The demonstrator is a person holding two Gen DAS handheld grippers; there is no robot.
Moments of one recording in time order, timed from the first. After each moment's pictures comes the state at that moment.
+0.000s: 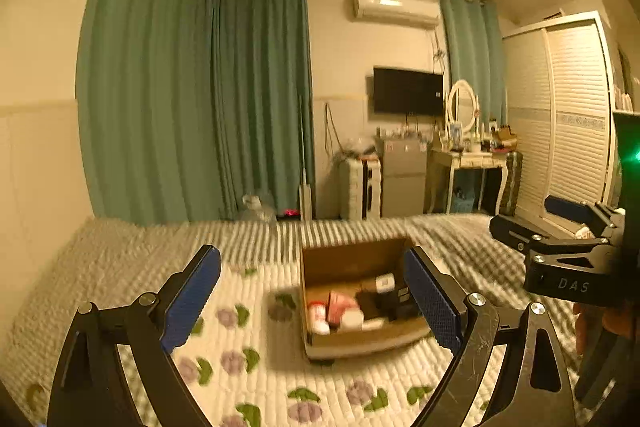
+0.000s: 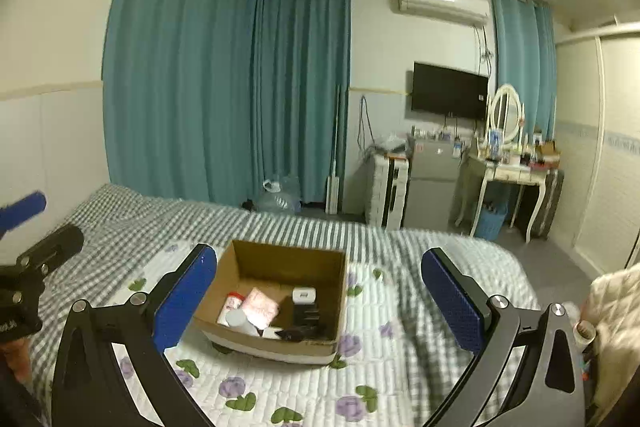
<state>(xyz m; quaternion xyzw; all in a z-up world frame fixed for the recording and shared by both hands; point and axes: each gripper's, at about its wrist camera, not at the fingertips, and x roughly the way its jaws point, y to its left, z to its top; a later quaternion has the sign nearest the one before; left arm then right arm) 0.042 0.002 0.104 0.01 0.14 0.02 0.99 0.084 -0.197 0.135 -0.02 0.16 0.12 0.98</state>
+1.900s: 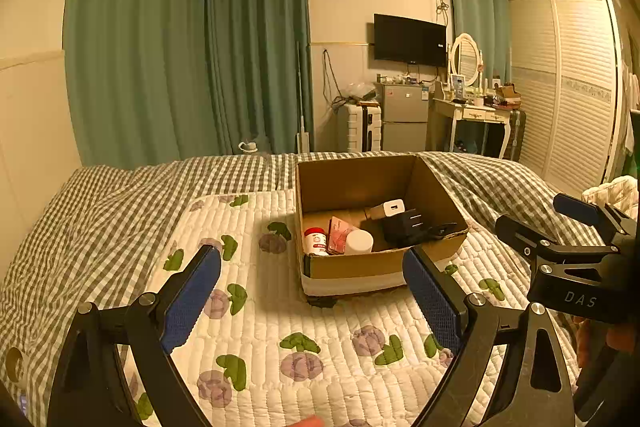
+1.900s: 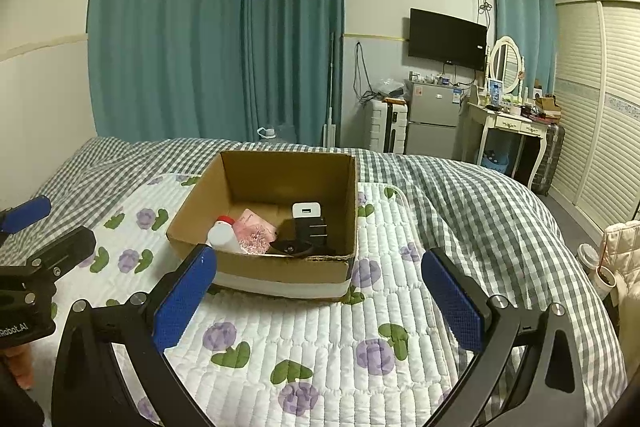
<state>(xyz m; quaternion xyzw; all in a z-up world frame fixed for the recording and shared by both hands) 0.063 0.010 0.026 0.01 0.22 0.02 0.98 0.101 -0.179 0.027 -0.02 0.23 0.10 0.97</state>
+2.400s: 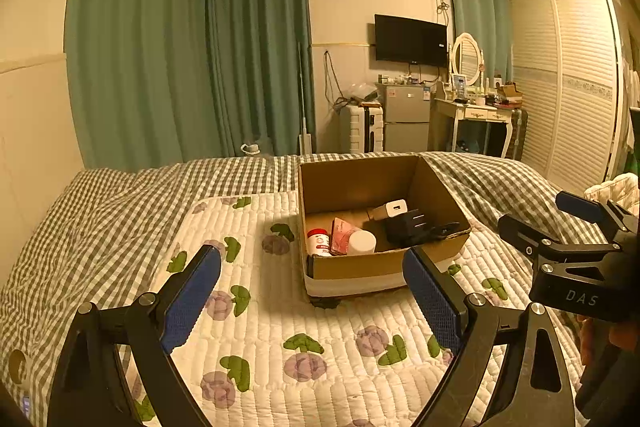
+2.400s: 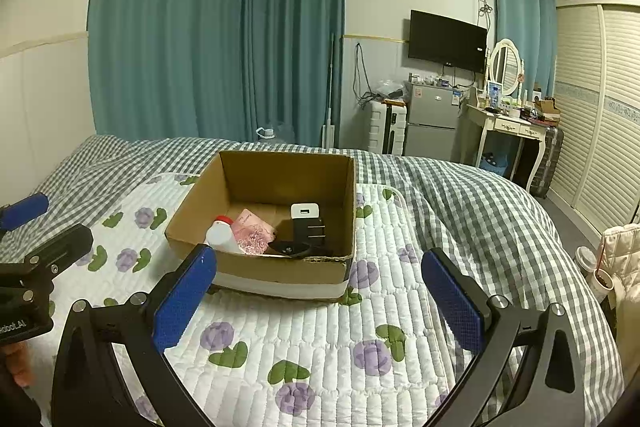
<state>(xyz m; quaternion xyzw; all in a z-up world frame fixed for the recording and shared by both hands) 0.062 0.008 0.028 0.02 0.22 0.02 0.98 0.101 -0.179 0.026 -0.03 0.23 0.10 0.97</state>
